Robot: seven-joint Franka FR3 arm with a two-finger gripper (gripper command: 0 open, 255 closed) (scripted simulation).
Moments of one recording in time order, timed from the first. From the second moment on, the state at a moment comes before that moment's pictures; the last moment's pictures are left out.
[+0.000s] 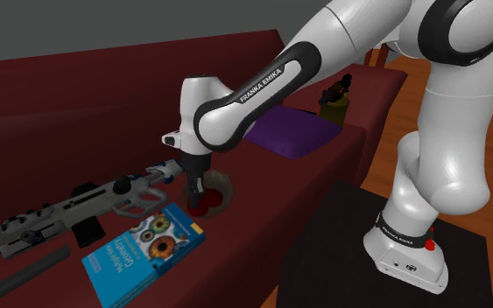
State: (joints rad) arm 0.44 0.16 0.15 -2.09 0.26 2.38 -0.68
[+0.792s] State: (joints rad) arm 0.45 0.07 0.11 -2.11 -0.03 2.22 -0.64
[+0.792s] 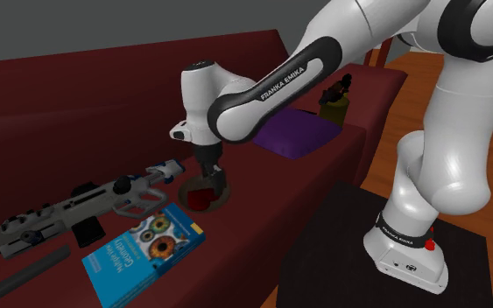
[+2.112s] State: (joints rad) arm 0.45 0.11 0.11 -2.15 -0.05 2.29 -0.64
